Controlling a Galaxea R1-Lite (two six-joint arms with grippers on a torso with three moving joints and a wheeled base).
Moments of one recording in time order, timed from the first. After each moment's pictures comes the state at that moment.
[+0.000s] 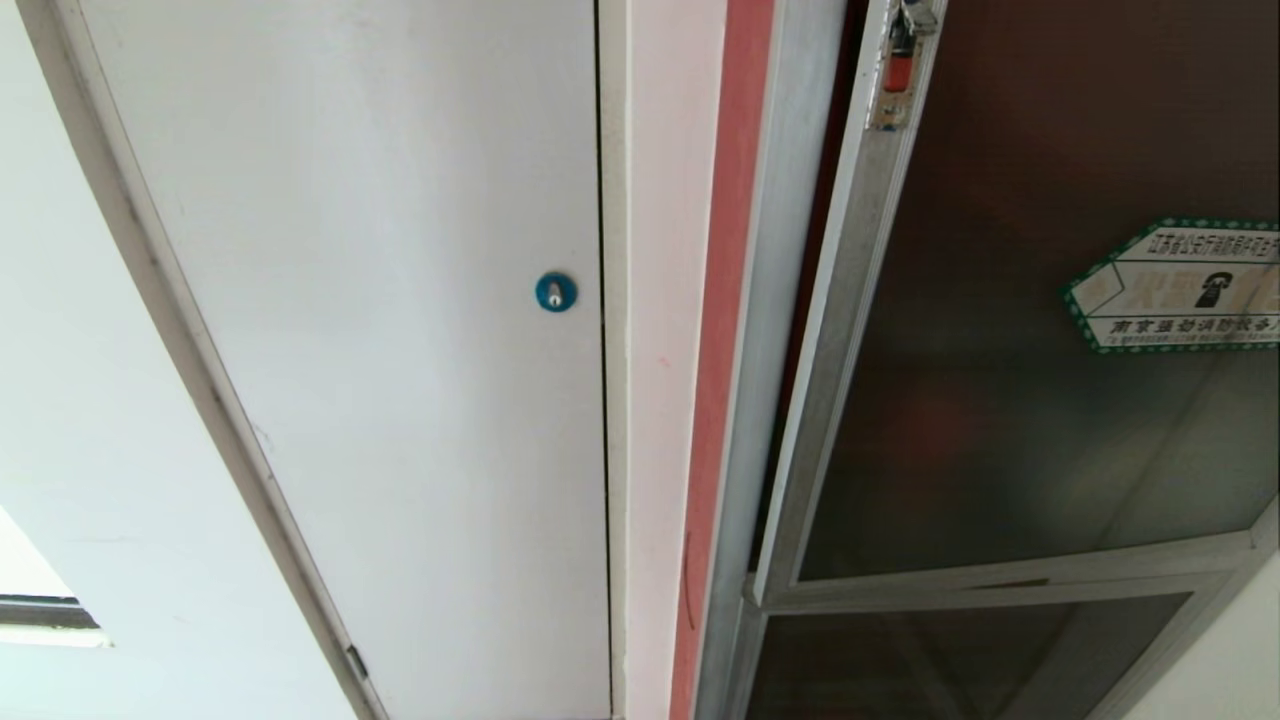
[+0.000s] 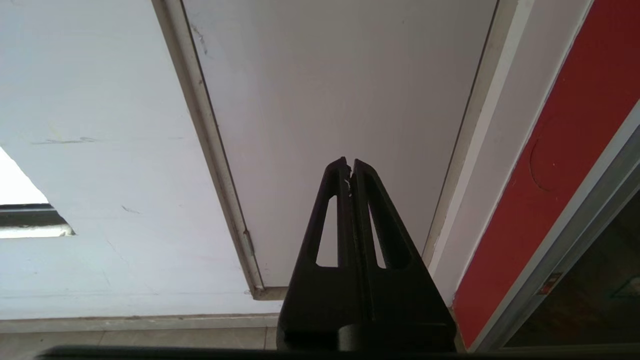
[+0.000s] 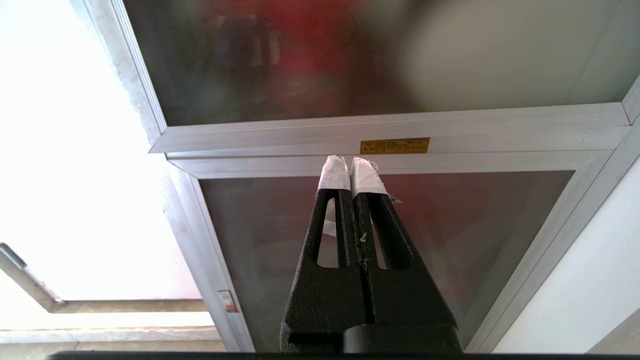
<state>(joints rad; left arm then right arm) -0.01 0.00 0.00 0.02 0.00 0.01 0.01 0.00 0.00 -0.01 -0.01 0.03</state>
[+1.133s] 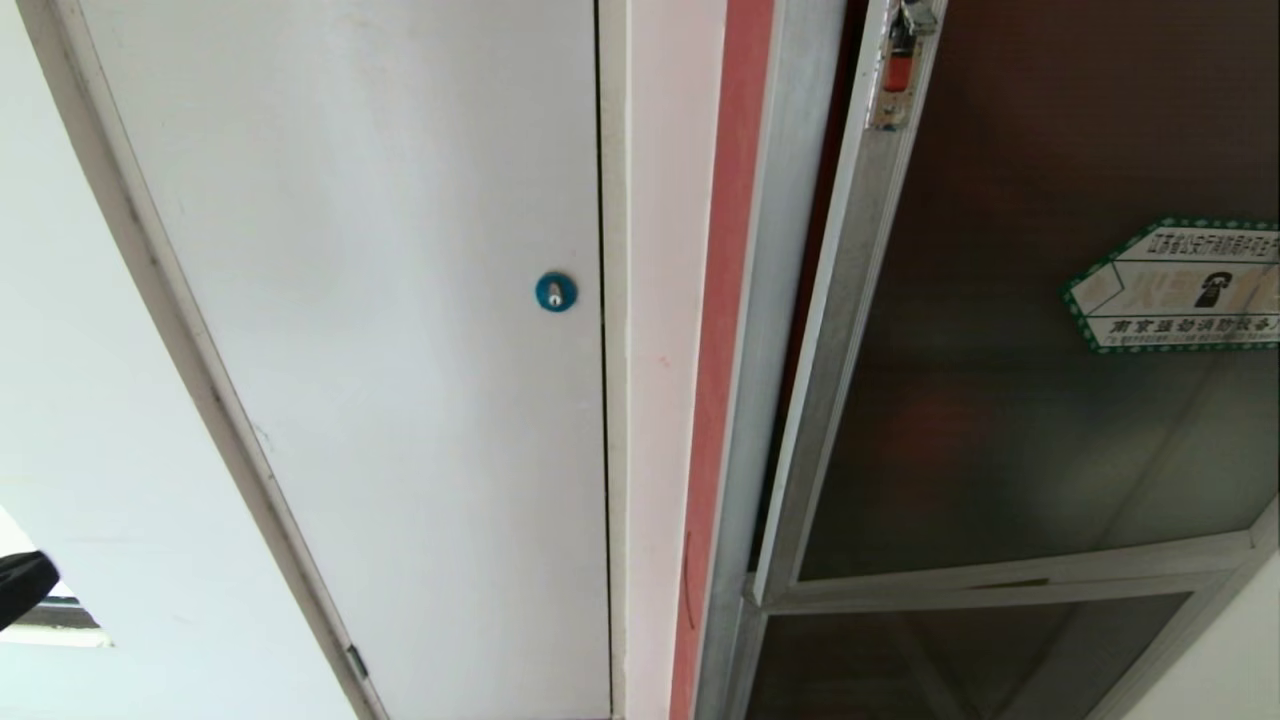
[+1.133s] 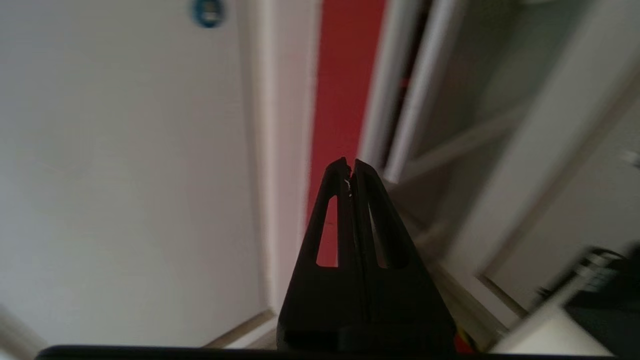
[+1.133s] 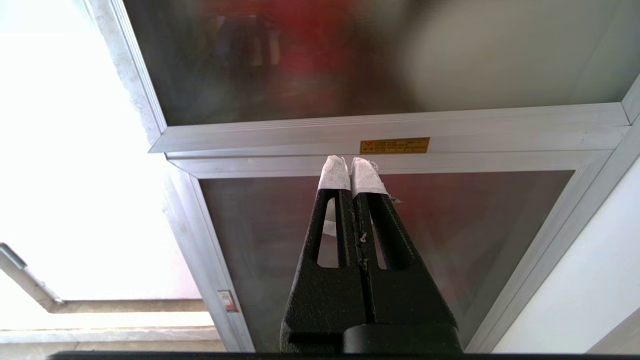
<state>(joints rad) -0.04 0.60 -0.62 0.01 -0.55 -0.08 0.01 0.00 0.00 -0.01 -0.02 0.03</state>
